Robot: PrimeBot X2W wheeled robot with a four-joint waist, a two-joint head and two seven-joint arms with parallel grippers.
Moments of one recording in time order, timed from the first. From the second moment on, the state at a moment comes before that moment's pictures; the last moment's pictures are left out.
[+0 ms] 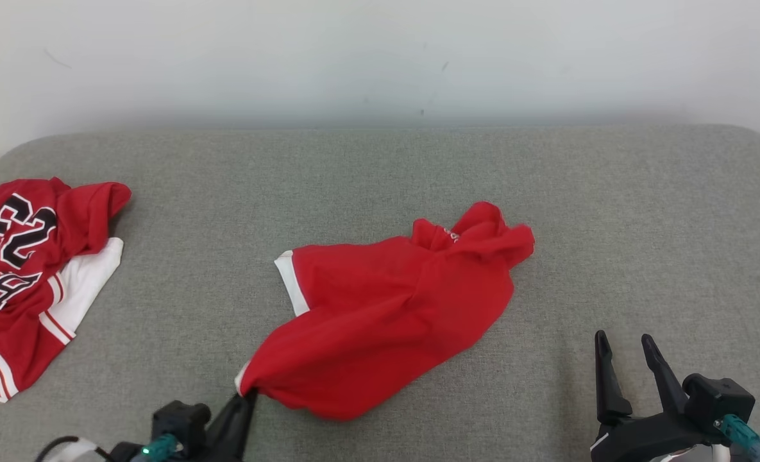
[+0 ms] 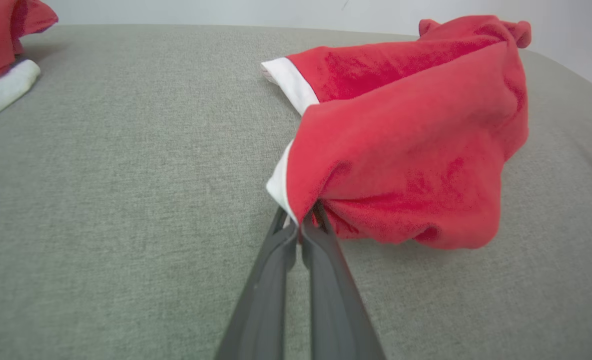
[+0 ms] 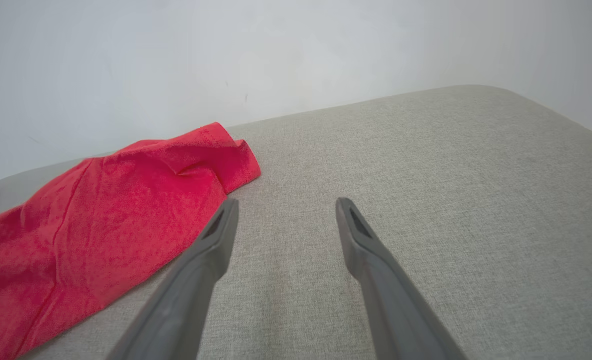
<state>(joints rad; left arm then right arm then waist) -0.32 0.33 -0.66 0.29 -0.58 0.18 -0.18 -0.08 -0.07 0.06 0.16 0.18 0.13 -0.16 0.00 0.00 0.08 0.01</state>
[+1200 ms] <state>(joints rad) -0.61 0.55 -0.56 0.25 -0.52 0.17 -0.10 -0.10 -0.07 0.06 0.17 0.18 0.13 -0.16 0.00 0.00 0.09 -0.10</state>
